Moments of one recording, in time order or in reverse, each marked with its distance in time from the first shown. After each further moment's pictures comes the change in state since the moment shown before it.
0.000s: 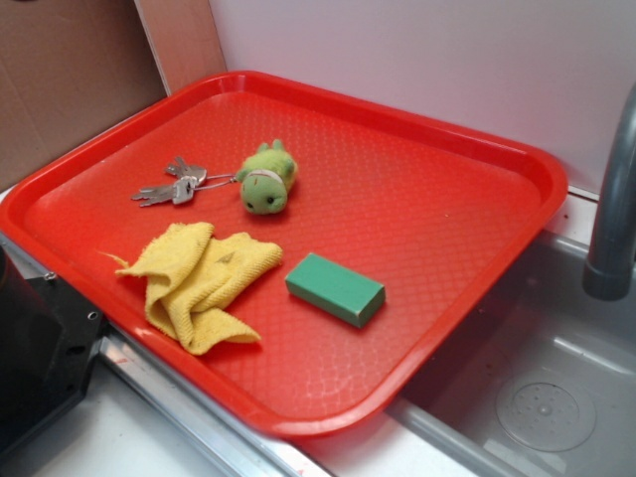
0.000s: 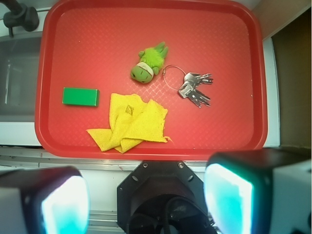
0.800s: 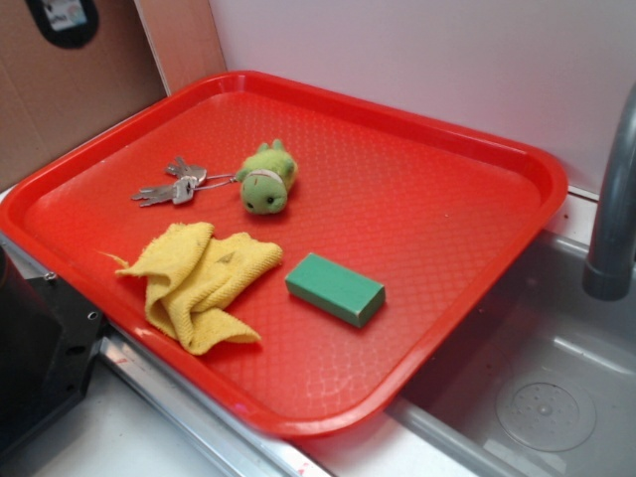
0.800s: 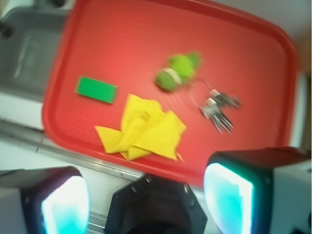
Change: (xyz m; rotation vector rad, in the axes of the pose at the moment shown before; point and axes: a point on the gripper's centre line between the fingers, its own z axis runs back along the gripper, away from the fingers) arm 0.021 -0.024 -0.029 -0.055 0.023 -0.326
